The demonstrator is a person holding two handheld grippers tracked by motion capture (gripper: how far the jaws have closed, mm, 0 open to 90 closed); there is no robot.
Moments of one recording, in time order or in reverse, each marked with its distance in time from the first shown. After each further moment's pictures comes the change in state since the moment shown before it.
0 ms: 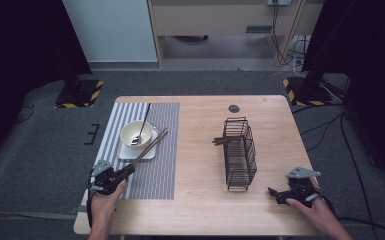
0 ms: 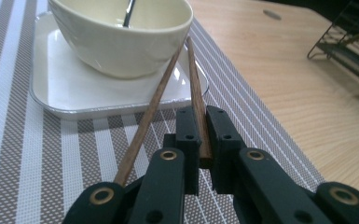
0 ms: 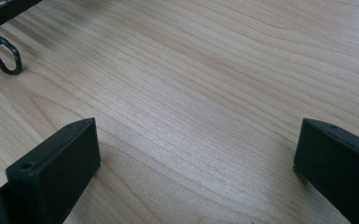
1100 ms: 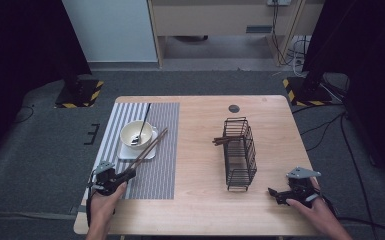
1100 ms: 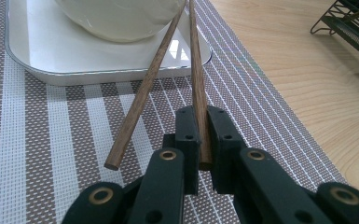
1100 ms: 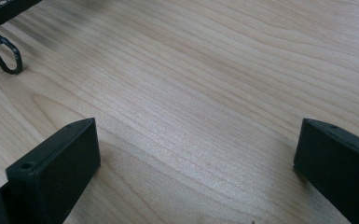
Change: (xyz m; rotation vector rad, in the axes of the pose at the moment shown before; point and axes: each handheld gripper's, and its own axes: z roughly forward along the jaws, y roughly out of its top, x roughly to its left) left arm 0.010 -0.006 0.005 0.085 -0.036 -0.046; right arm 0.000 0.000 0.000 0.000 0.000 0.001
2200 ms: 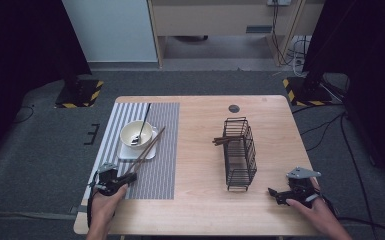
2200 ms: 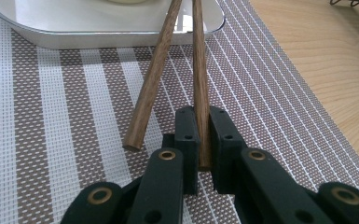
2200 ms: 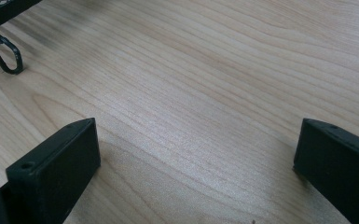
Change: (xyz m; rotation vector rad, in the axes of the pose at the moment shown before) left arm 0.004 -0.005 0.009 0.101 0.010 -0.026; right arm 0.000 0.000 0.000 0.001 -0.001 0.000
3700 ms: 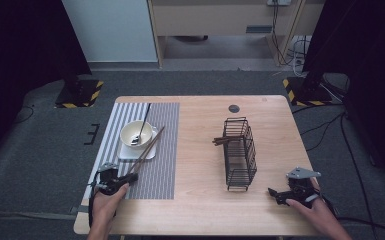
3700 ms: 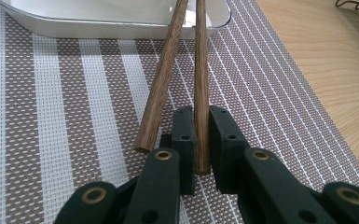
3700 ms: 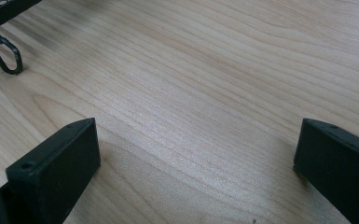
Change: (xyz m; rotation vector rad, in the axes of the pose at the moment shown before) left arm 0.001 0.000 0.004 0.019 0.002 -0.042; right arm 0.001 0.000 0.000 -0.002 -0.006 0.003
